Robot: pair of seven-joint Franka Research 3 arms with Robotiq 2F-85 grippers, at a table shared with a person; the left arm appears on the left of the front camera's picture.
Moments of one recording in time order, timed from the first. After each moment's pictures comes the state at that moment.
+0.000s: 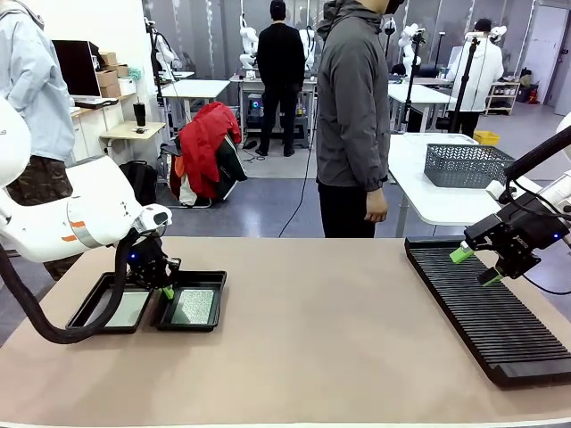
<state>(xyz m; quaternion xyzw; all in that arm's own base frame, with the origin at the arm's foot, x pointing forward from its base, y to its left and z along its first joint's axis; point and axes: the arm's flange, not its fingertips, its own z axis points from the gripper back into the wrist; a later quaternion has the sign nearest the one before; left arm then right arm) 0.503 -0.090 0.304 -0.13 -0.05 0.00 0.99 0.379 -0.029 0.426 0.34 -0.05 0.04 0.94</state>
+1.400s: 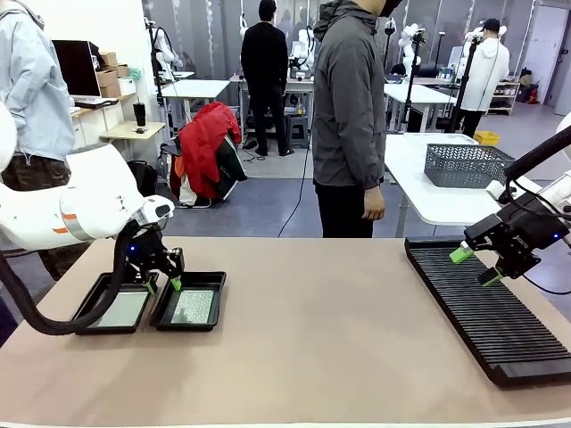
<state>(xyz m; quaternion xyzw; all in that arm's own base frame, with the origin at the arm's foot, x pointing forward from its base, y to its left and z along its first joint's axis) 0.486 -0.101 0.336 -0.11 -0.07 -0.01 0.99 0.379 -0.029 0.426 0.34 -0.05 0.04 0.94</state>
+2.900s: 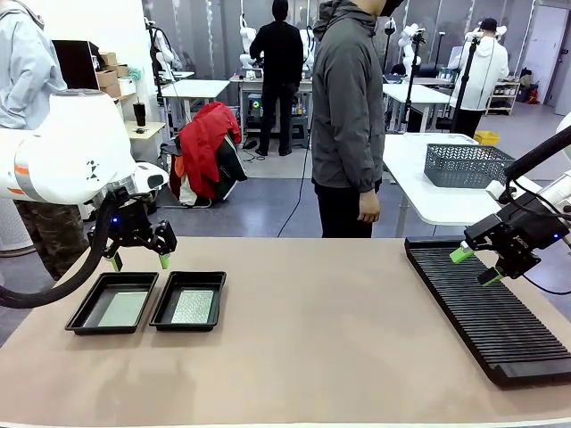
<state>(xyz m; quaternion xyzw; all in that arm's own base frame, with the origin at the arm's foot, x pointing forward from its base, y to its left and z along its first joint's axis) 0.426 -0.112 0.429 -0.02 -0.08 0.01 1.00 0.379 -0.029 0.426 0.34 -0.05 0.04 0.94</state>
